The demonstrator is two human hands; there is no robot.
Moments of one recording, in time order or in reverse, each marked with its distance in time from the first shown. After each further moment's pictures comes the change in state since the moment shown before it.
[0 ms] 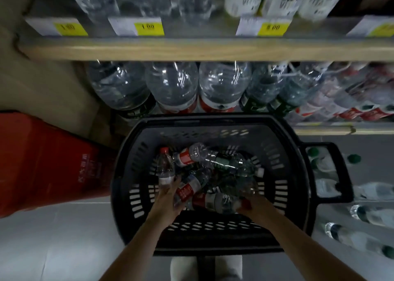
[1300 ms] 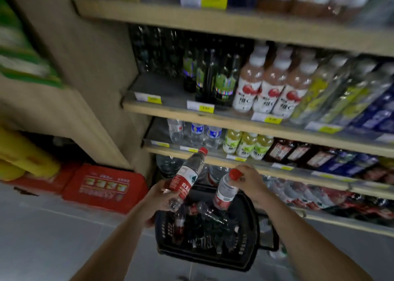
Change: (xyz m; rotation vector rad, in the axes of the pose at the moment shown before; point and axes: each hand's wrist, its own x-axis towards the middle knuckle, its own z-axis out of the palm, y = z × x) left_hand -0.257 0.219 -0.321 -0.978 0.159 -0.100; right_hand -0.302 -0.248 -0.297 0.092 0.401 -0.488
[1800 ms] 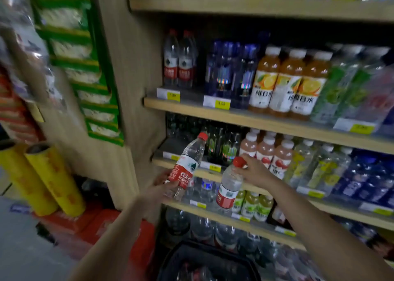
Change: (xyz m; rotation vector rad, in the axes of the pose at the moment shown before) left_hand -0.117 0.159 -0.032 -0.284 -0.030 0.488; right_hand -0.024 -0.176 -0.144 -0.055 0.087 -0.329
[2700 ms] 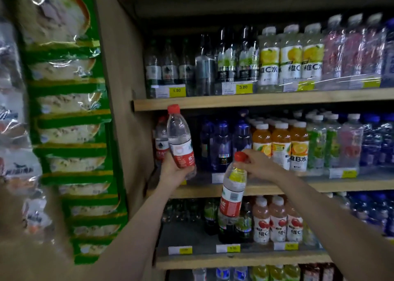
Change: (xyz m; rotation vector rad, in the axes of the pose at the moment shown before) left_hand 0.145 0.256 0.021 0.410 -0.026 0.769; right_hand 0.083 -0.181 -0.085 -0.100 0.386 -0.042
